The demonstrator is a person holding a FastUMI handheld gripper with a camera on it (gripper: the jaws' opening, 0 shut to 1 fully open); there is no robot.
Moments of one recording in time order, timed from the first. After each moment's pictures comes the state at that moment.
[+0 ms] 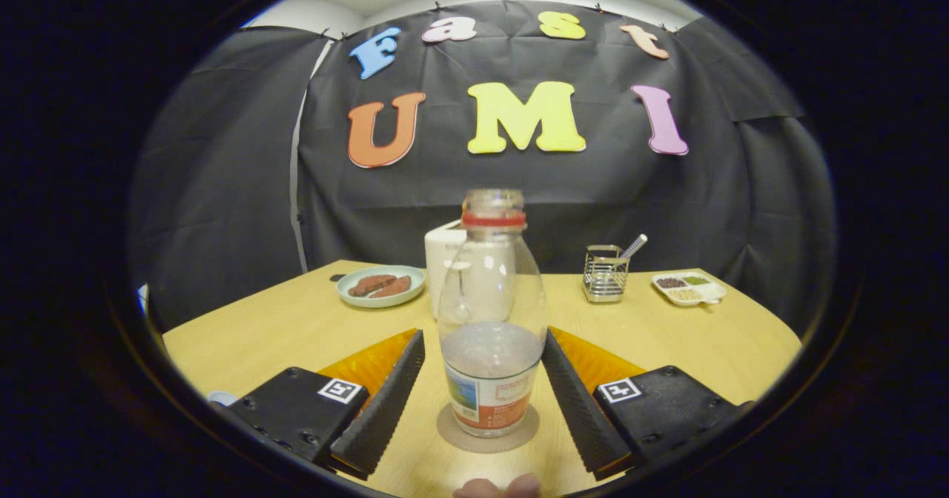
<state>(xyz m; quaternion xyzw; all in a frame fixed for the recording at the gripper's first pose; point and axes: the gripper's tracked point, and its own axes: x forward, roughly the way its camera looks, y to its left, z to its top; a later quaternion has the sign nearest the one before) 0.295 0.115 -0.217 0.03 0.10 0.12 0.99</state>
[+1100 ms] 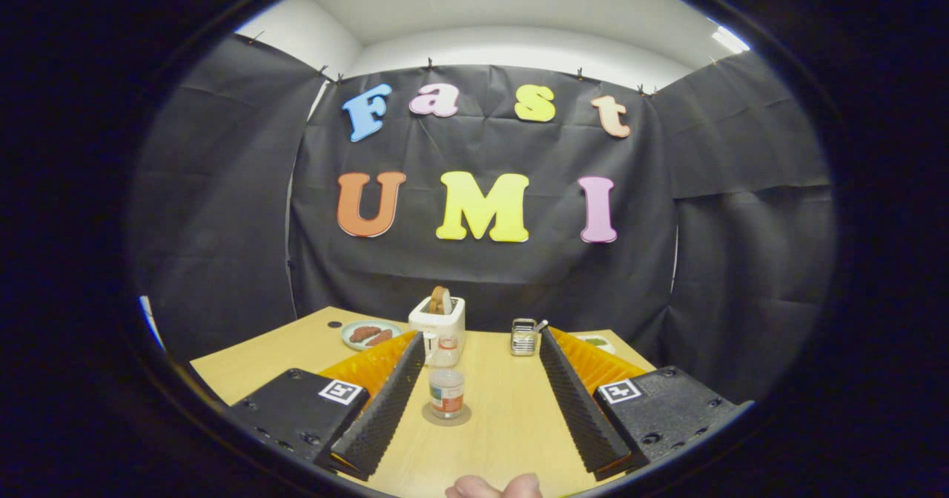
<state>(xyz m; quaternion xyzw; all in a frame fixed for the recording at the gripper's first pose) 0.098 0.033 -0.029 0.00 0.02 0.04 1.00</state>
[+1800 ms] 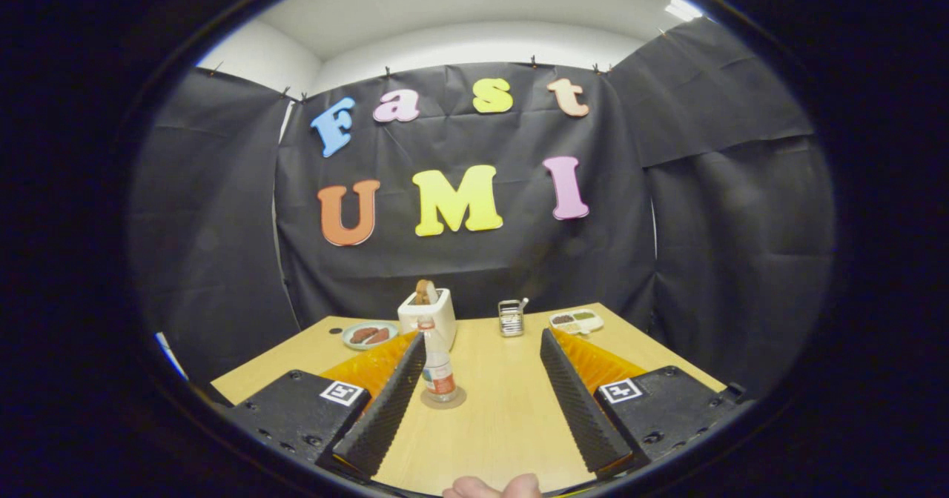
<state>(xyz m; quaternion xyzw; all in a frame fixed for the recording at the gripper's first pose) 0.066 -0.006 -0.053 0.06 0.04 0.02 1.00</state>
